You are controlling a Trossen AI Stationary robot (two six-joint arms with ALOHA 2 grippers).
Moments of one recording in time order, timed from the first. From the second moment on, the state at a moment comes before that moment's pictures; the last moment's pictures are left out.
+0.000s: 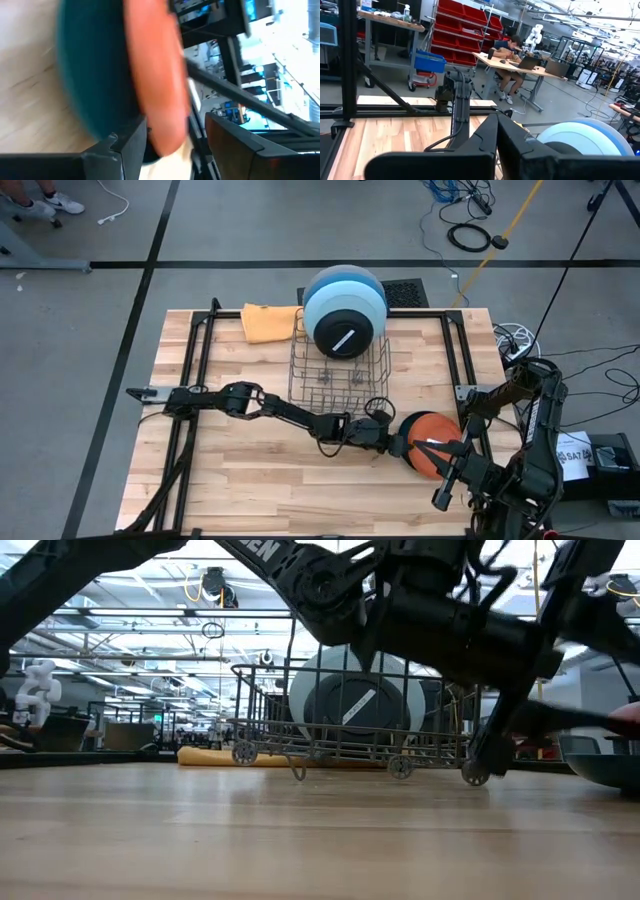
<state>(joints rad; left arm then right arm) -0.19 2.51 1.85 0.40 -0.06 -1.24 1.09 1.64 1.77 -1.57 1.53 1.23</state>
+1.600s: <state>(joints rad) -0.17 2.57 1.91 0.33 0.01 -1.28 1.10 1.64 1.77 -1.55 1.54 1.21</state>
